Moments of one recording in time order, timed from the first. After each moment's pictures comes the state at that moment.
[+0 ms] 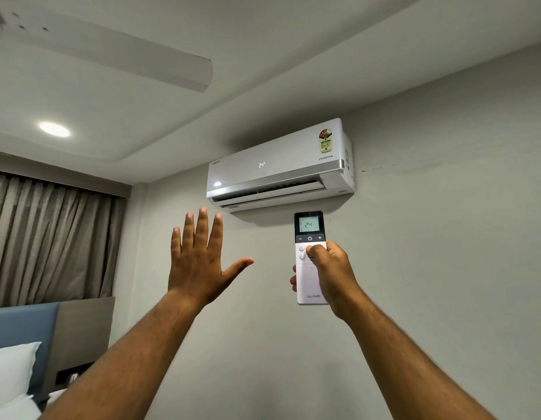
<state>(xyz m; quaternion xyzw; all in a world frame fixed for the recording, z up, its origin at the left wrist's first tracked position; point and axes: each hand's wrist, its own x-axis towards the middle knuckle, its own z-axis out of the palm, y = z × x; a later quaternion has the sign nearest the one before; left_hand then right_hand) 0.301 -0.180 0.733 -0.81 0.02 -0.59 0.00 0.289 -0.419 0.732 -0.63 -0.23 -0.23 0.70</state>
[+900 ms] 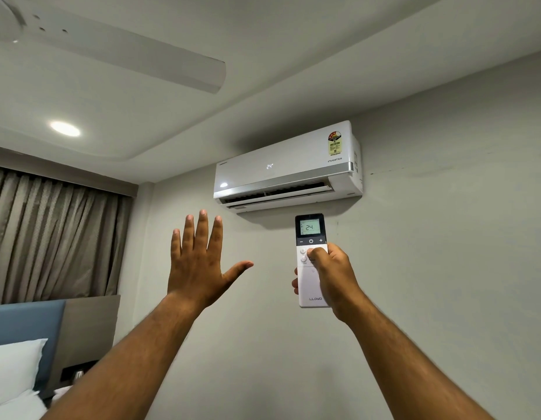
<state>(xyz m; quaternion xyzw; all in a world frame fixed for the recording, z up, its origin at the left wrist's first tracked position) 0.297 -0.153 0.729 -0.81 0.02 -0.59 0.00 0.293 -0.394 0.732 -0.65 -0.22 -0.24 0.69</state>
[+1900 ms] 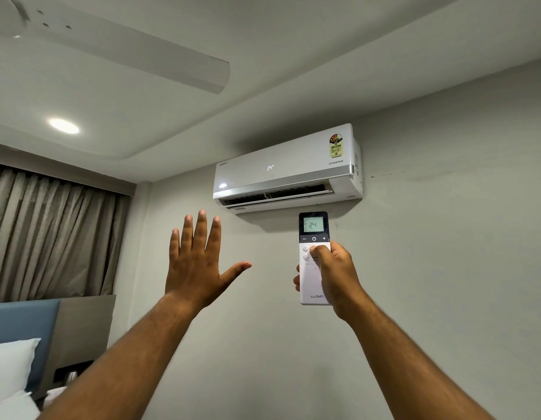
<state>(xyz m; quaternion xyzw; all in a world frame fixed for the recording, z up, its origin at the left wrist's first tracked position) 0.303 -0.140 0.729 -0.81 0.02 -0.59 0.00 0.290 -0.387 0.738 -0.63 -0.23 -0.25 0.70</state>
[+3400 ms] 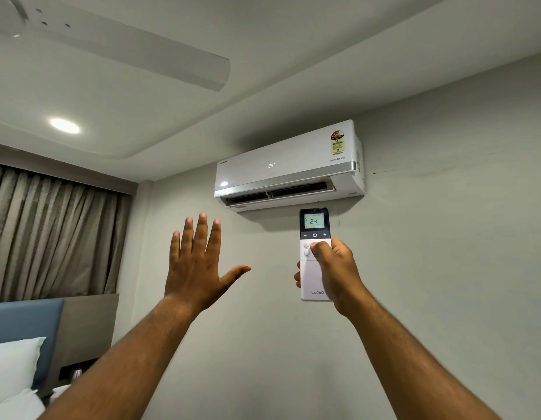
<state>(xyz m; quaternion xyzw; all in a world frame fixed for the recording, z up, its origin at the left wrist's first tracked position) 0.304 -0.134 0.722 -0.81 0.02 -0.58 0.01 0.291 -0.383 0.739 -0.63 -0.23 -0.25 0.70</state>
